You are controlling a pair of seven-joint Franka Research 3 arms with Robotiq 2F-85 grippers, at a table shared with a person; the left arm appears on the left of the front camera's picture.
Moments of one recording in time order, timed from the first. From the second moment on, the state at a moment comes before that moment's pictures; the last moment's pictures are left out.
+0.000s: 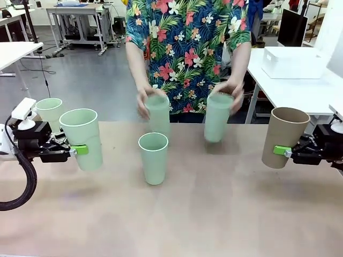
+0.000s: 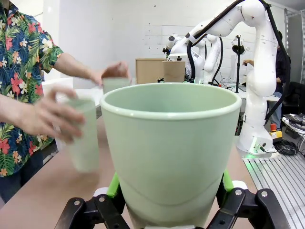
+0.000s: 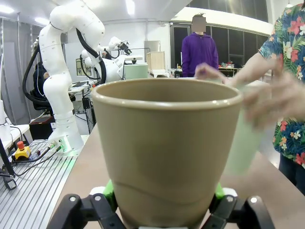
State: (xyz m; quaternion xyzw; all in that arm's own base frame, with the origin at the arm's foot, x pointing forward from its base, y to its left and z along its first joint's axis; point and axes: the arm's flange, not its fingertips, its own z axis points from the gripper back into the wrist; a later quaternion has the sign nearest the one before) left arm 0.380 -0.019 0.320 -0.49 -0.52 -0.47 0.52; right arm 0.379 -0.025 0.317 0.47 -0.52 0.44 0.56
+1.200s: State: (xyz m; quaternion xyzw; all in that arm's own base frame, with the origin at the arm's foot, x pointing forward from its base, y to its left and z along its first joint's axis) left arm 0.380 -0.019 0.320 -0.49 -0.52 -0.47 0.52; right arm 0.379 -0.025 0.317 0.47 -0.52 0.44 0.56
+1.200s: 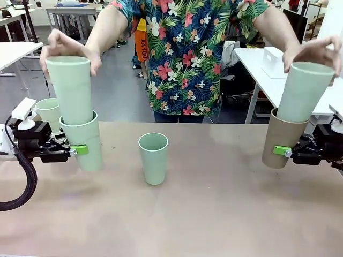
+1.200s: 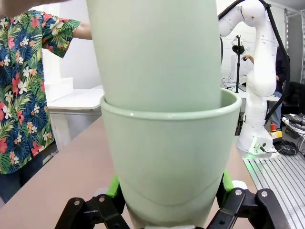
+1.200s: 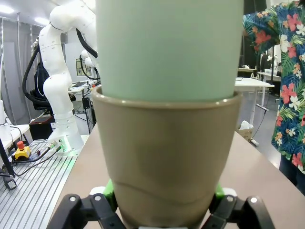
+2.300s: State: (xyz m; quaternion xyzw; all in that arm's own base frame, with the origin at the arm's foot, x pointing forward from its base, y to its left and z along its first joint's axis) left arm 0.380 -0.018 0.319 -0.49 -0.51 -0.47 0.52; right arm 0.379 -0.026 0.316 0.47 -0.52 0.44 0.56
